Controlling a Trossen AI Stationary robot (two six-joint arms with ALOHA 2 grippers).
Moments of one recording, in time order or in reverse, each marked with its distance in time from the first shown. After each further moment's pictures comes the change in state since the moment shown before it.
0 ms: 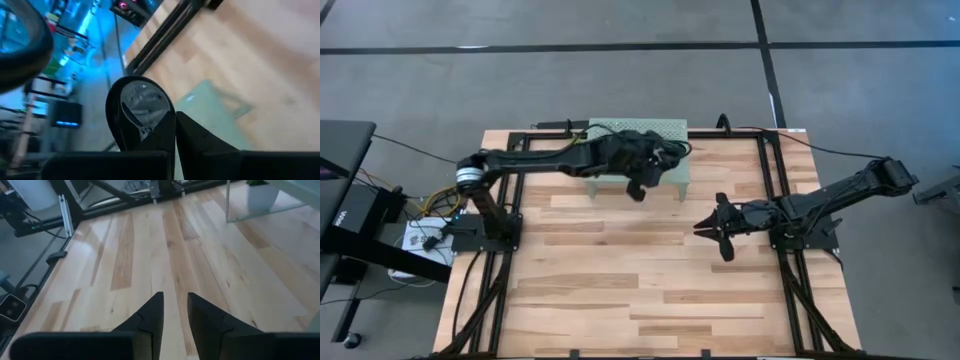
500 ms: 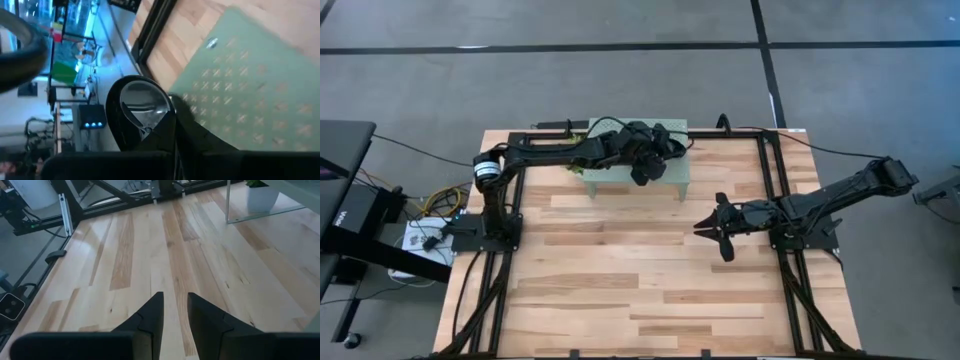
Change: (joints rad) left arm 0.114 0.136 0.000 0.139 0.010 0.297; right arm 0.000 0.001 0.000 -0.001 -0.001 -0.017
